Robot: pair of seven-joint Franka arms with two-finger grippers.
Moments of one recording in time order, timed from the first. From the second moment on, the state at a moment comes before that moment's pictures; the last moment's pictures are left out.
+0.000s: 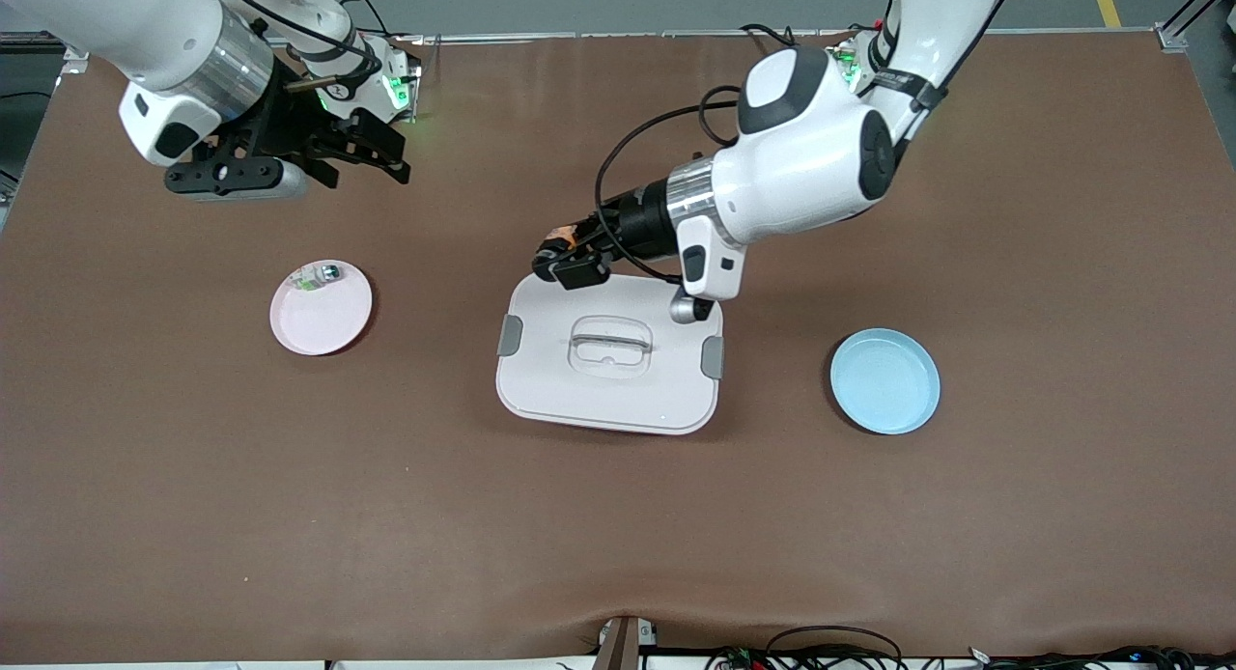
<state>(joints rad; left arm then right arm) -0.29 0.46 -0.50 -1.44 -0.74 2.32 -1.28 0.36 -0.06 0.00 -1.66 0.32 1.66 0.47</state>
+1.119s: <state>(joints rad) -0.31 0.49 -0.50 -1.44 -0.77 2.37 -1.30 0.56 -0.13 0.00 -1.91 0.41 2.24 0.73</state>
